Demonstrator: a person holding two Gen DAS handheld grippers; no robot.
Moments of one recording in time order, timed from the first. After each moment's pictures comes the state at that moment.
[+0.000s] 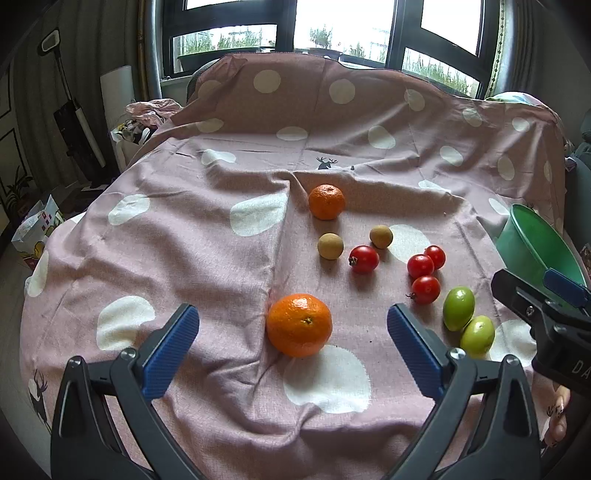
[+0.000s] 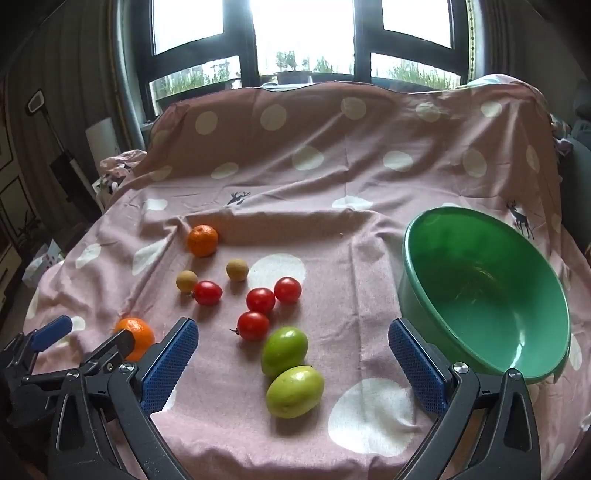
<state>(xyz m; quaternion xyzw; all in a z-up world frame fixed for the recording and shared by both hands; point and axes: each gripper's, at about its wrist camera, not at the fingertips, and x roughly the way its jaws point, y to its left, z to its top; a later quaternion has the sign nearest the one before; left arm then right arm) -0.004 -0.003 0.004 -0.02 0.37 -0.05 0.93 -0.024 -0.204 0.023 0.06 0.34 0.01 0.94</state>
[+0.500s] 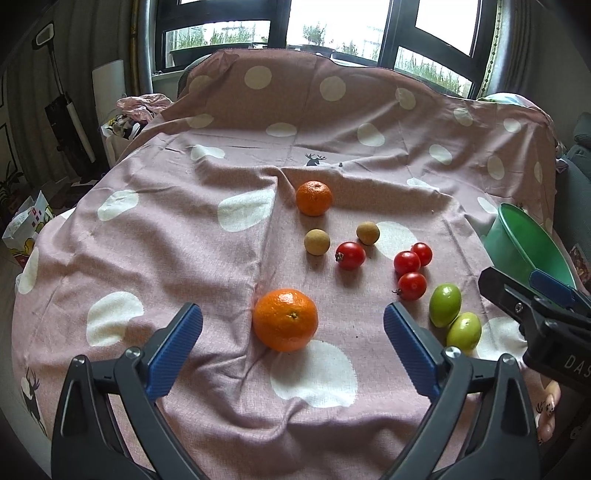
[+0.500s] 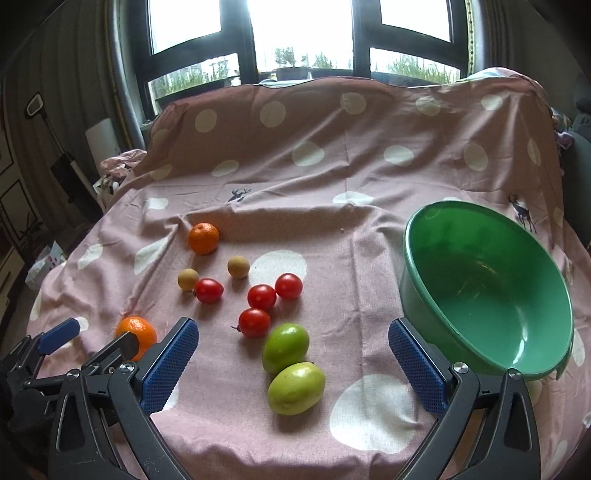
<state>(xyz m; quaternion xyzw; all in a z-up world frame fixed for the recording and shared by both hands) -0.006 -0.005 0.006 -0.03 0.38 -0.07 0.92 -0.023 -0.199 0.022 0.07 0.35 0.01 0.93</state>
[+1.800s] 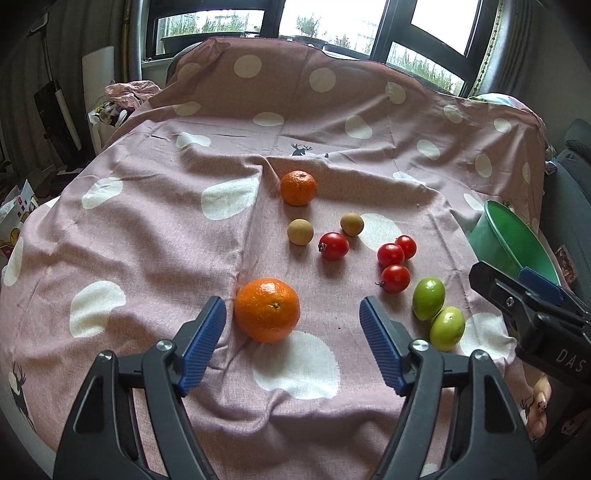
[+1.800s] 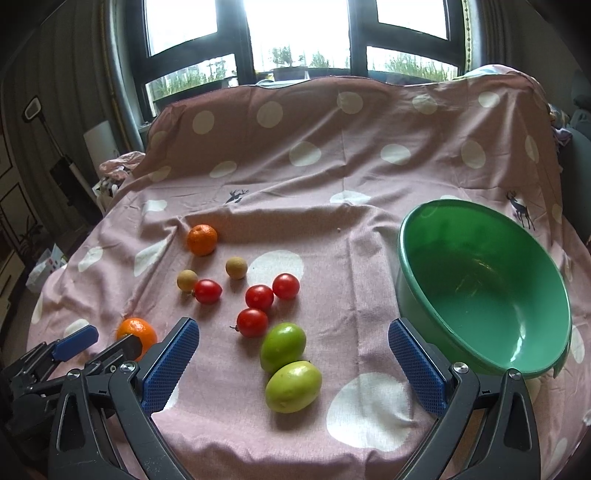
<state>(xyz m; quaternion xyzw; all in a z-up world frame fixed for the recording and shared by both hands) -0.006 -0.008 0.004 -0.05 0.40 -0.10 0.91 -0.023 -0.202 0.027 0.08 0.35 0.01 0.93</state>
